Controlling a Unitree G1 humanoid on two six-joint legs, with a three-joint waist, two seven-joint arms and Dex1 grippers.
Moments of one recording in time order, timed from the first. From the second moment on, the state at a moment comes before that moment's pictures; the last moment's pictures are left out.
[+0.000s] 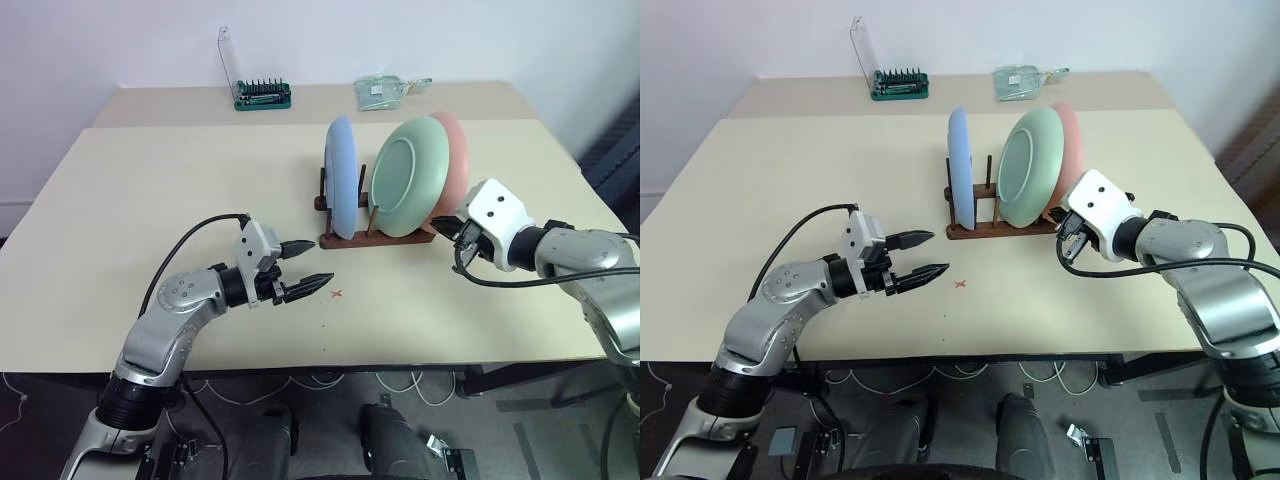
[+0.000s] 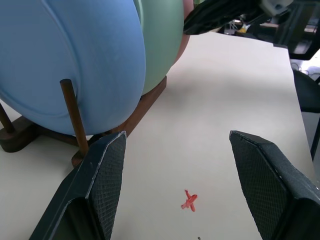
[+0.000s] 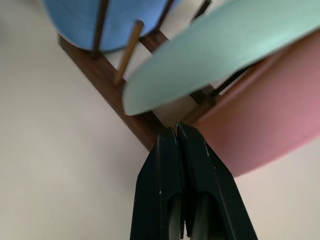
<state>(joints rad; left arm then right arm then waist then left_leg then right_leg) -0.29 0.47 -0.11 -0.29 -0.42 0.41 -0.82 -0.41 -0.92 0.03 -0.35 0.28 0.63 0.65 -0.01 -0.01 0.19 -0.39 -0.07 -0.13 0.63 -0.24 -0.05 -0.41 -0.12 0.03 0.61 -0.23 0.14</state>
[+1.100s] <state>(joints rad) -0.27 0.60 0.08 -0.09 -0.37 0.33 -0.75 -0.08 -0.90 -0.41 -0.22 0.40 0.51 0.92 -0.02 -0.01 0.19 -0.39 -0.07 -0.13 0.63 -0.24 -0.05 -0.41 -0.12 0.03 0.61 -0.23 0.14</state>
